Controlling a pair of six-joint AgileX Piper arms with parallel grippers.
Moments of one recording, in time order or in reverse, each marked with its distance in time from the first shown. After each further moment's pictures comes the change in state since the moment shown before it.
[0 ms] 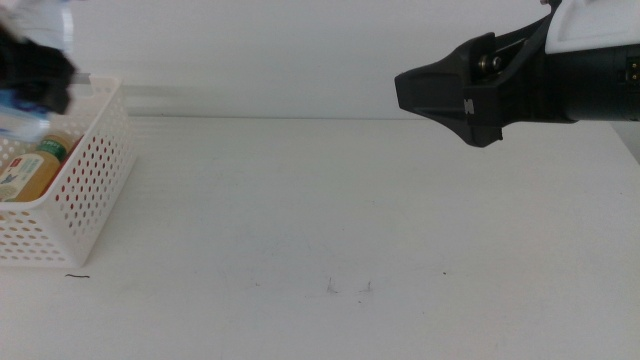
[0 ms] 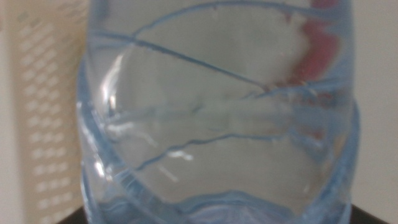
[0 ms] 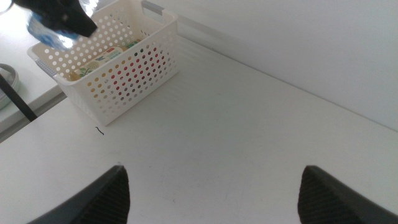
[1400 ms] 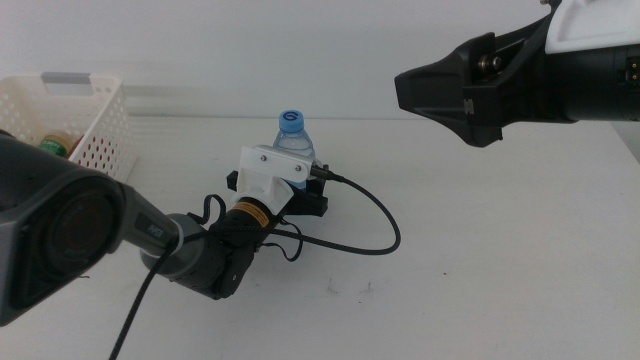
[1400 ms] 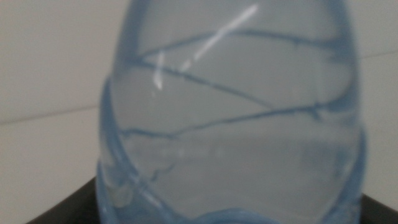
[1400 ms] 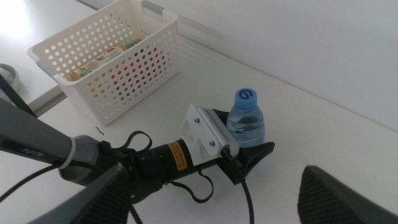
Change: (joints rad) left arm -0.516 0.676 0.540 -0.020 -2.104 -0.325; right arm 0.000 0.000 0.000 0.000 0.000 0.000
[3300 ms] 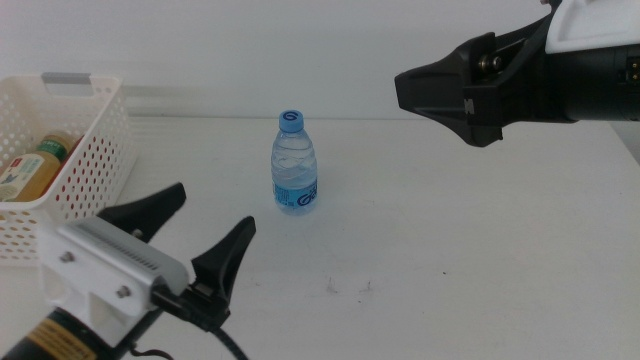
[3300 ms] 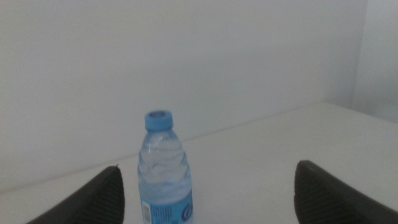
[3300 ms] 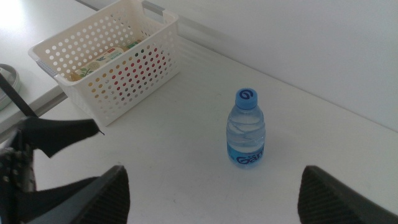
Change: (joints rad) left arm -0.159 -1.085 0.842 -0.067 0.066 0.106; right arm 0.000 -0.002 0.000 0.000 0.000 0.000
